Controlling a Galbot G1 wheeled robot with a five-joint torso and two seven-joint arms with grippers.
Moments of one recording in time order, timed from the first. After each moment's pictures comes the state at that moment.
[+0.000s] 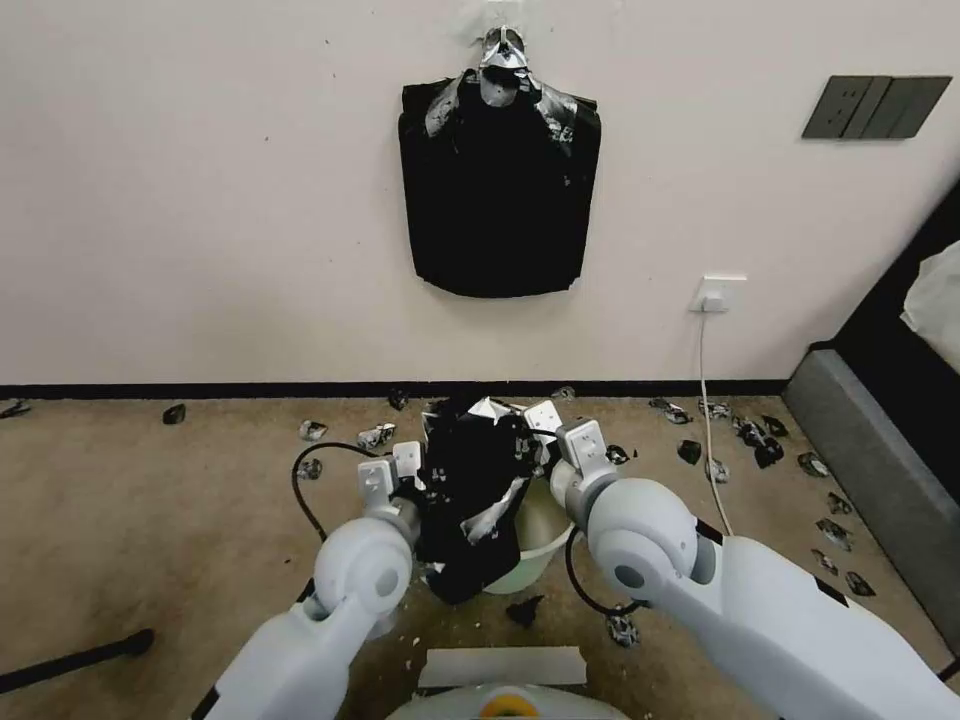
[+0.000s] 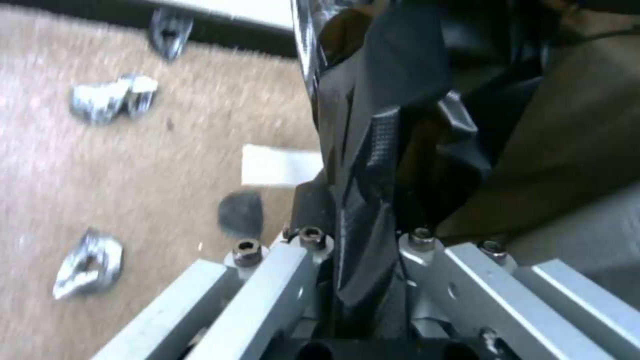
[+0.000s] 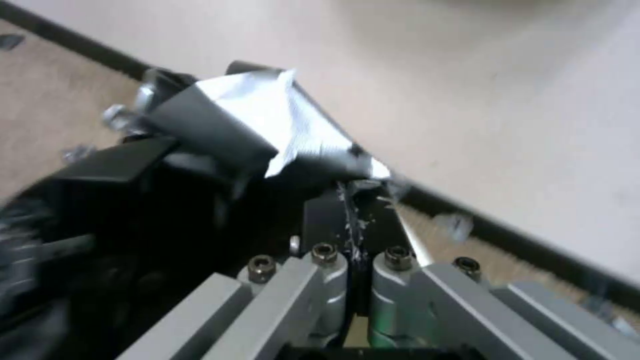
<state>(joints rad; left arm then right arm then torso) 1.26 -1.18 -0.08 -1.99 -0.87 0.49 -0.58 -0.83 0.92 -0.32 2.11 0.81 -0.66 0.65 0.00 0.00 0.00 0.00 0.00</state>
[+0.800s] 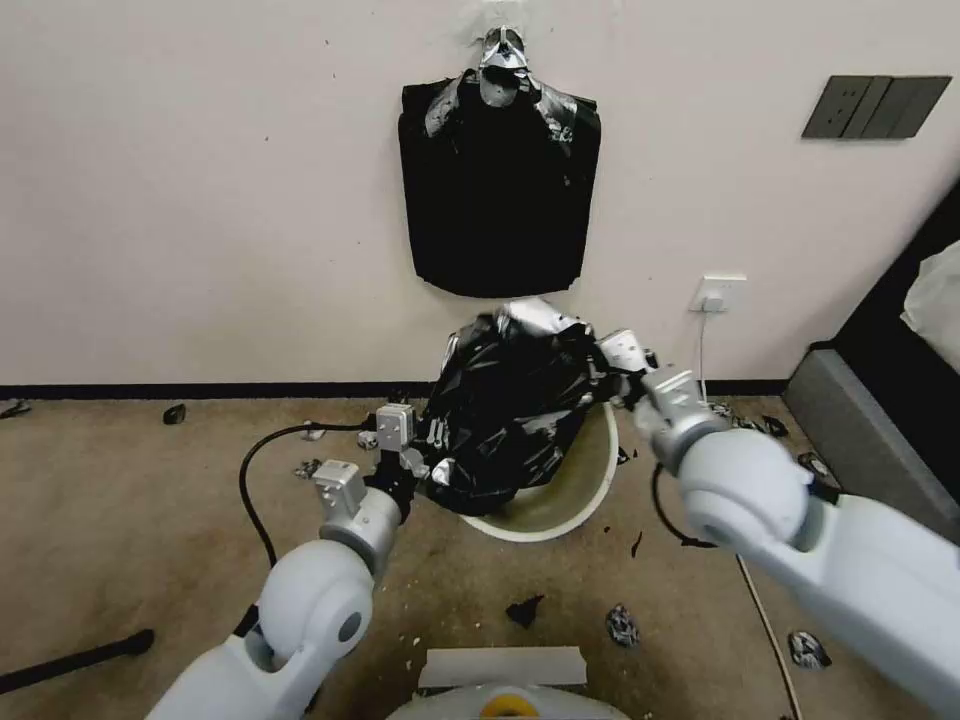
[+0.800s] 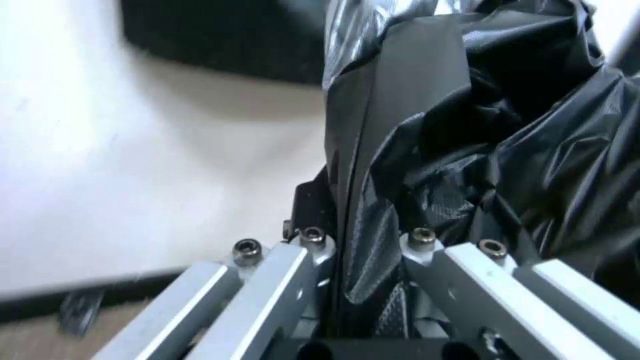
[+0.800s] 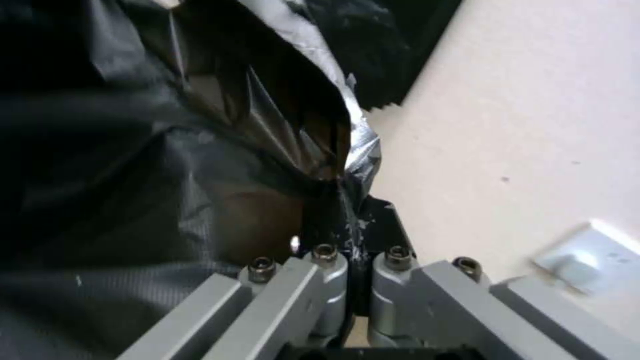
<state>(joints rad) 1.34 -1.06 -0.15 -2.15 -0.61 0.15 -0.19 -0.81 0.60 -0.14 2.24 0.80 -0.59 0.54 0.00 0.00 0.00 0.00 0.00</state>
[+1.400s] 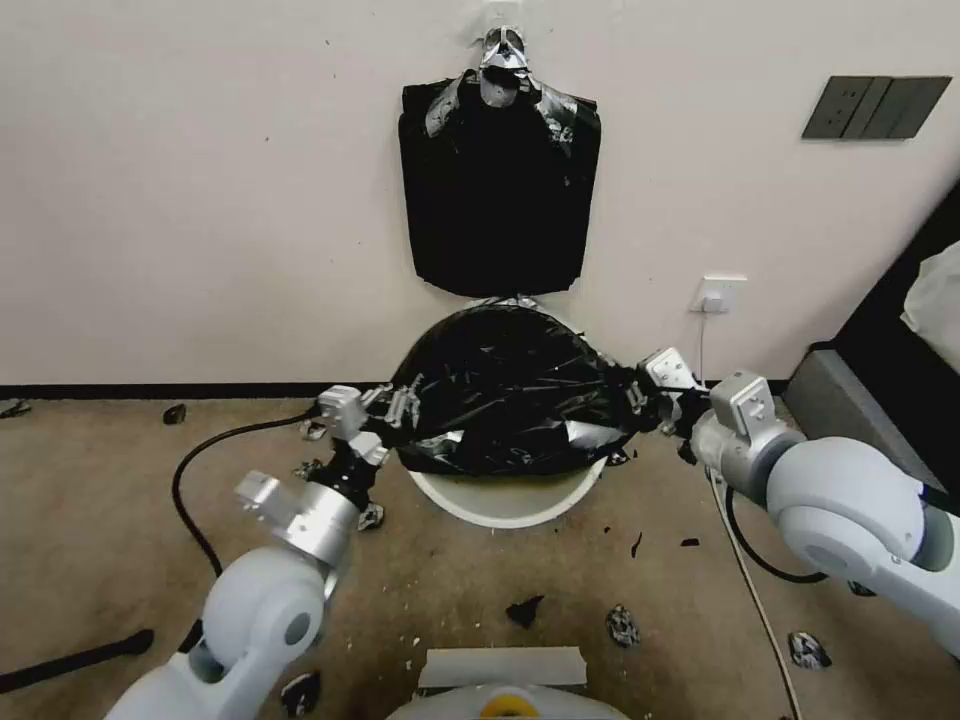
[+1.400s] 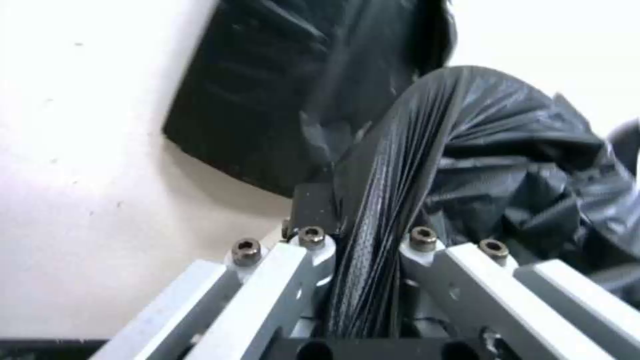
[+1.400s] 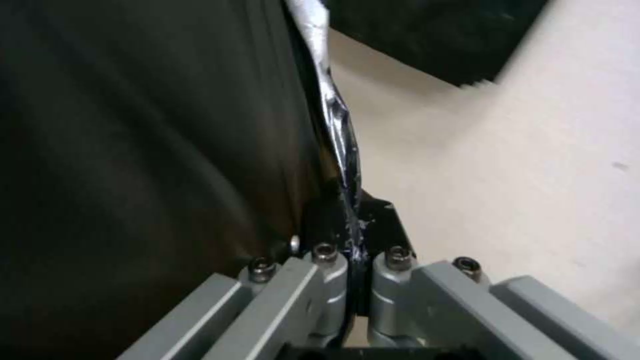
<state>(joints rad) 1.45 -1.06 -0.31 -2.19 -0.80 -0.10 -0.02 -0.87 0.38 -0.09 2.30 0.94 -0.49 0.37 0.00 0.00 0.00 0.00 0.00</state>
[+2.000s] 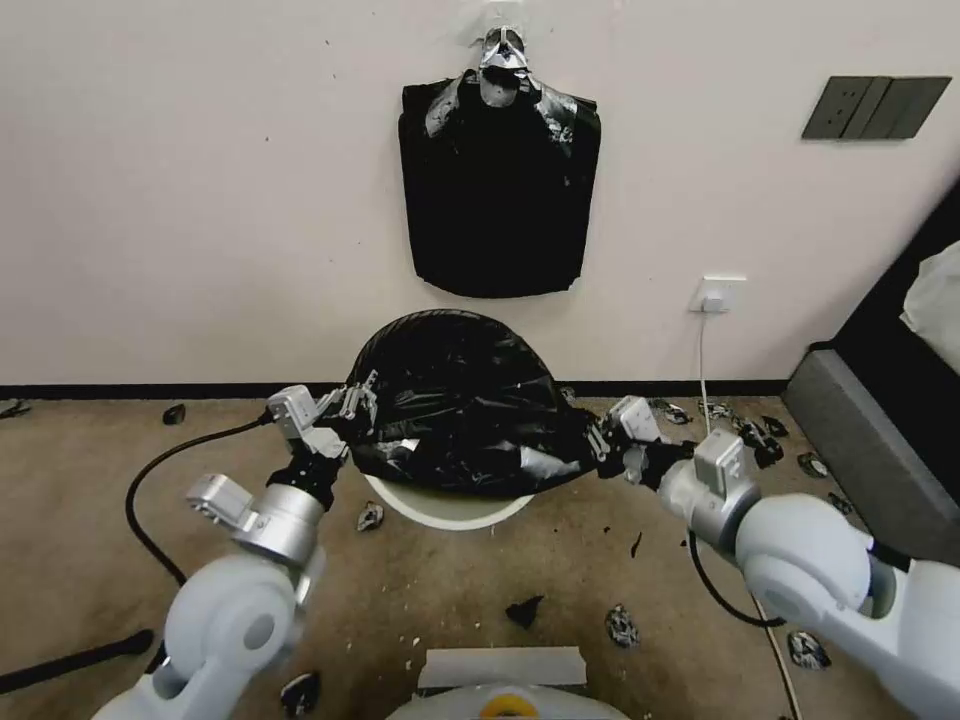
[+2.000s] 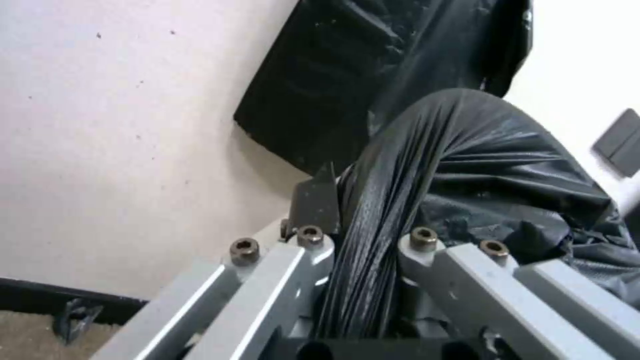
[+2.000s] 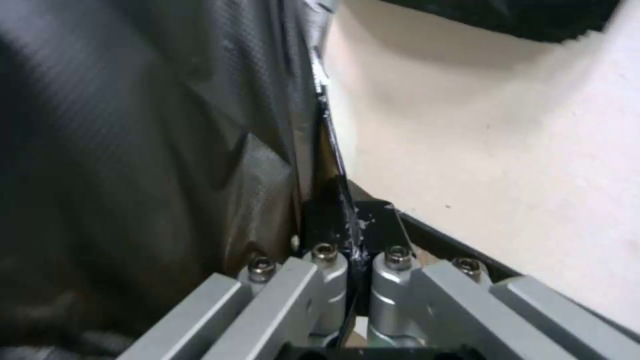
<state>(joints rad) 1.51 -1.08 -0.42 -2.22 -0.93 -0.07 -0.10 -1.07 0.50 -0.07 2.21 0.79 -0.26 0.18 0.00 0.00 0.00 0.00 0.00</state>
